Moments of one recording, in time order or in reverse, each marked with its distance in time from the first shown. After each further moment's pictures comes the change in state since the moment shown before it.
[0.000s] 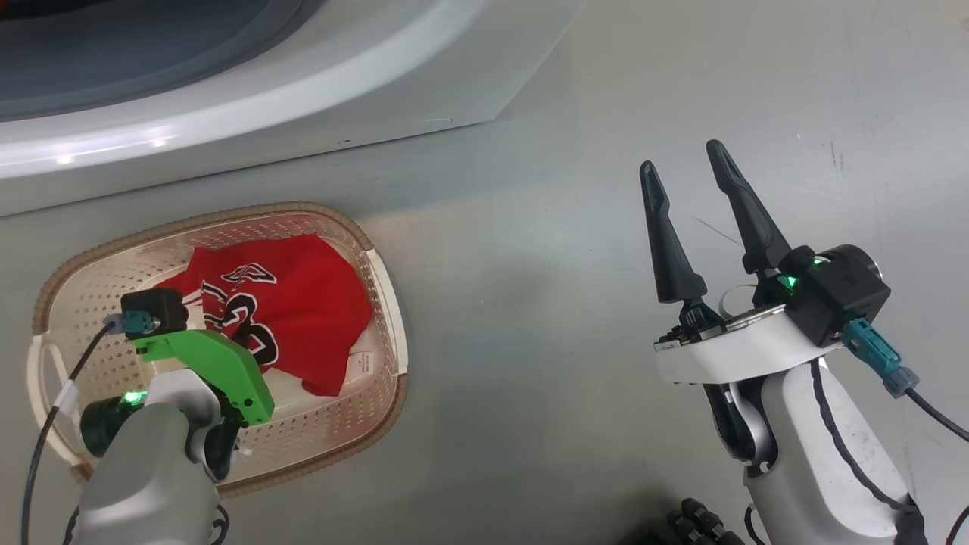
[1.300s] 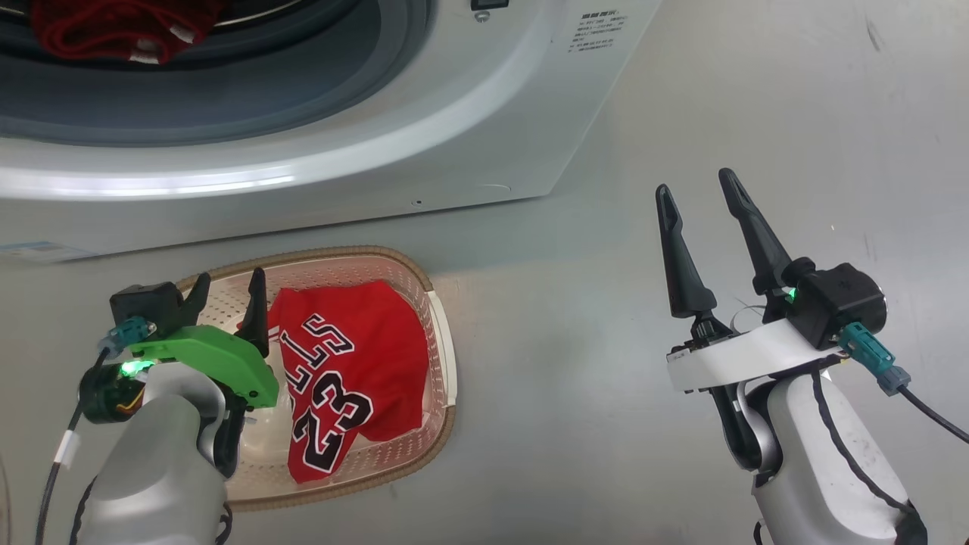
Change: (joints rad) left arm -0.024 -0.015 -0.008 0.025 0.074 -0.017 -0.340; right arm 0.008 -0.002 -0.037 0.084 0.000 -0.002 0.000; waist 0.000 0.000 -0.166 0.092
